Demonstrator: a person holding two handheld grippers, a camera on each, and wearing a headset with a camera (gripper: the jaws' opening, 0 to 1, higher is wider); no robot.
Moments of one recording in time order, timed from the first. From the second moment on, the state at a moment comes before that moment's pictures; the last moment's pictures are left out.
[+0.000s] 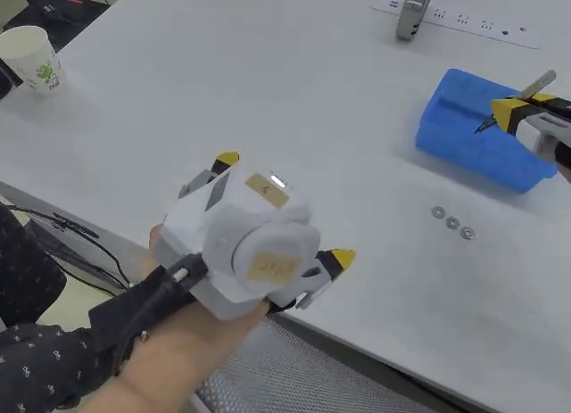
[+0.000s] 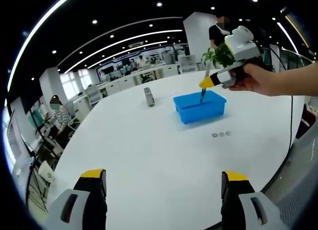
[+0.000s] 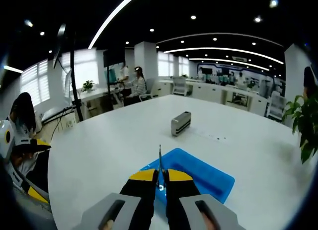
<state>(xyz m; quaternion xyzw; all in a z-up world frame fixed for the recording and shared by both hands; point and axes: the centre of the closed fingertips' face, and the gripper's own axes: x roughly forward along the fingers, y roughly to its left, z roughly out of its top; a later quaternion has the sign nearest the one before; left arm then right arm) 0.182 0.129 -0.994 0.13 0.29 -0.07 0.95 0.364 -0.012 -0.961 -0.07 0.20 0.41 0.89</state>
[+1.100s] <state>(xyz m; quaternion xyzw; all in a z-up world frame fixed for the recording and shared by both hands) 0.183 0.124 -0.991 0.12 0.28 -0.08 0.95 0.295 -0.008 -1.019 -0.07 0.28 0.44 0.85</state>
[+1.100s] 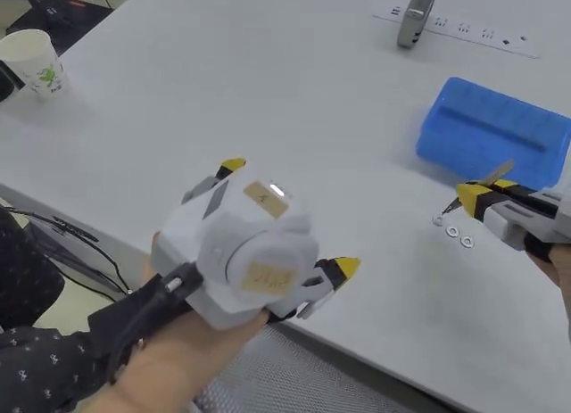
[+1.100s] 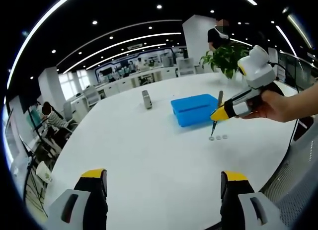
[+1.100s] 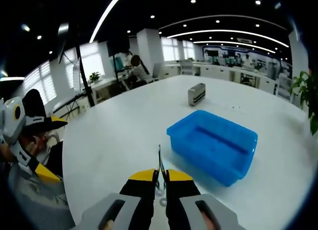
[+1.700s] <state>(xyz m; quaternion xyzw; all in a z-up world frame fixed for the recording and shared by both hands) 0.182 0.125 -0.992 0.12 0.28 -0.08 0.95 0.295 -0.007 -1.026 -0.10 0.27 0.44 0.85</state>
